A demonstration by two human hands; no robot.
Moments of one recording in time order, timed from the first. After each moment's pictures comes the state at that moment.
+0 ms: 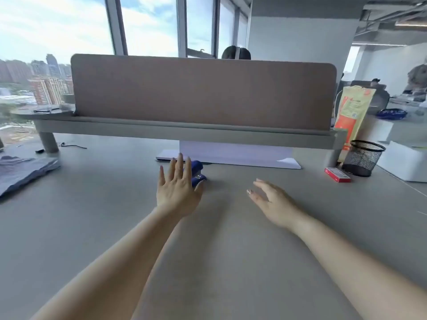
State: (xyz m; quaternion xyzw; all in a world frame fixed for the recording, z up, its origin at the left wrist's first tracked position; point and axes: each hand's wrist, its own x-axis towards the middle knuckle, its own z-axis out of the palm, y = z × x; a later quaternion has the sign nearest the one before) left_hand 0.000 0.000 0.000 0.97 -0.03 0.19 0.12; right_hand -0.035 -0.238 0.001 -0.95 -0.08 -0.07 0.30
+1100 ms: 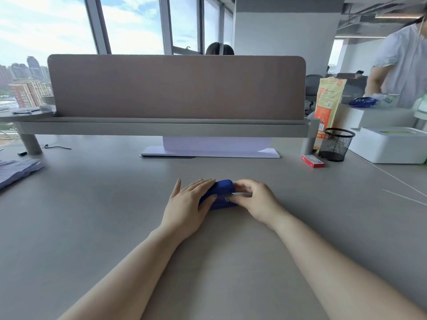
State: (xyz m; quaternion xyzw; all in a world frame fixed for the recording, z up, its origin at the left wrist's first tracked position) left_hand -0.070 -0.047 -0.014 0.92 -0.22 0.21 0.25; right_hand -0.069 -0.237 -0.005 -0.83 -0.07 -0.06 0.56
